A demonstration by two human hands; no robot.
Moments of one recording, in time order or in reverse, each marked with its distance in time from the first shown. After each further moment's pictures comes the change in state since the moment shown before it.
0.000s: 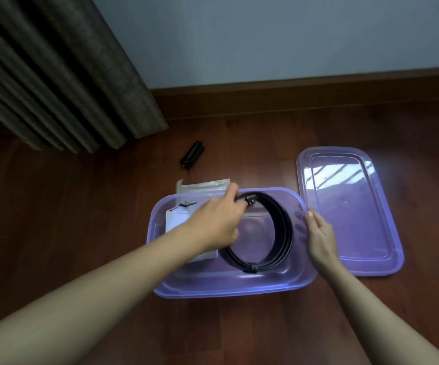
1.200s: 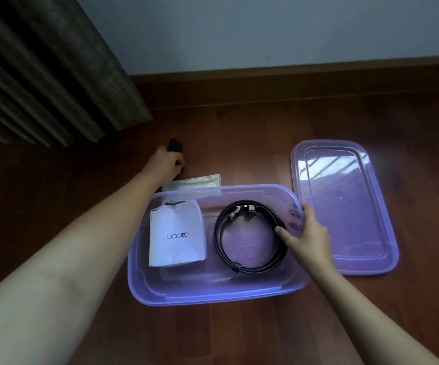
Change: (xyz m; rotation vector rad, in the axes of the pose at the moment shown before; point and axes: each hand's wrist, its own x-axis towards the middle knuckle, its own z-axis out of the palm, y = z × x) left_hand 0.089 -0.147 0.033 -0.273 0.091 -0.490; right_hand 0.008 0.020 0.001 -0.387 -0.068 -0.125
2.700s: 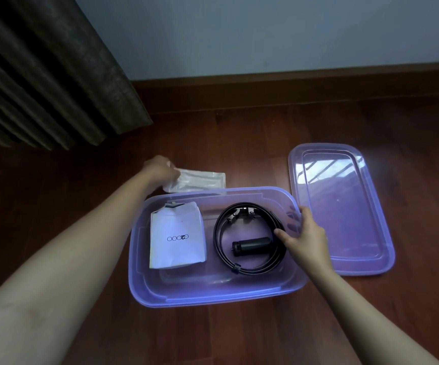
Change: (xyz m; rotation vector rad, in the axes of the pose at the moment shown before) left_hand -0.018 0.010 -0.017 -0.326 -0.064 -0.305; right_hand 0.004 0.007 0.005 0.052 0.006 -0.017
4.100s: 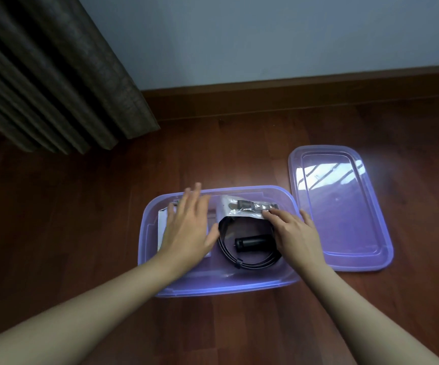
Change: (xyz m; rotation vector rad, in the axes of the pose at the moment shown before) left_hand -0.144 -0.021 0.062 0.364 0.253 0.595; right_hand 0.000 -0.002 0.013 -0.707 0.199 -0.649
